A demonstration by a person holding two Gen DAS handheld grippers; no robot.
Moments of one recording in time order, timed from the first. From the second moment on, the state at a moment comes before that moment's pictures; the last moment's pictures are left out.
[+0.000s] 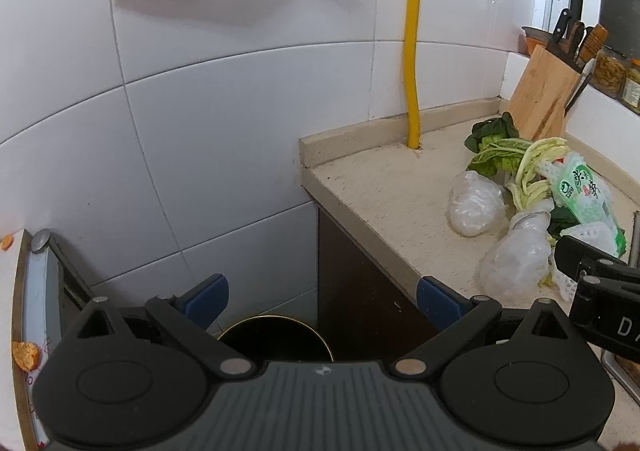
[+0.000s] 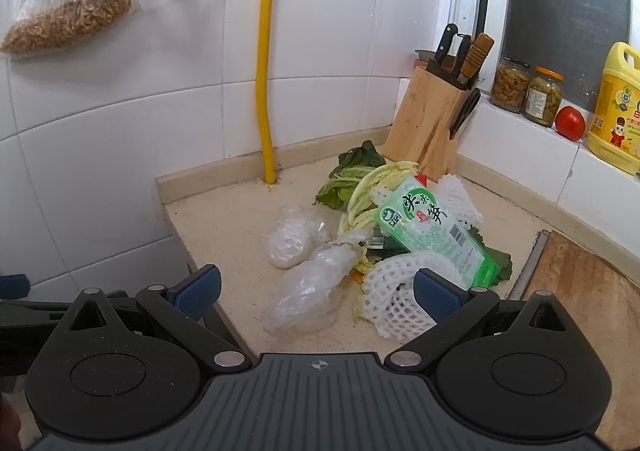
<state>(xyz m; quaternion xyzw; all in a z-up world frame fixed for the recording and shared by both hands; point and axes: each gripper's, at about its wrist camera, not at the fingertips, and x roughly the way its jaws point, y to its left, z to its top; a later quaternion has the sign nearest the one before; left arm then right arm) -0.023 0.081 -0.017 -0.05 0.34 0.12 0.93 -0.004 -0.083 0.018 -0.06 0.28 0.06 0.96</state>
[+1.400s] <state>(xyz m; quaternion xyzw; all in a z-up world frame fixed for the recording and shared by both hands) 0.002 0.066 -0.065 -0.08 0.49 0.07 0.86 0.006 -0.097 -0.015 -0.07 0.36 0.04 0.93</state>
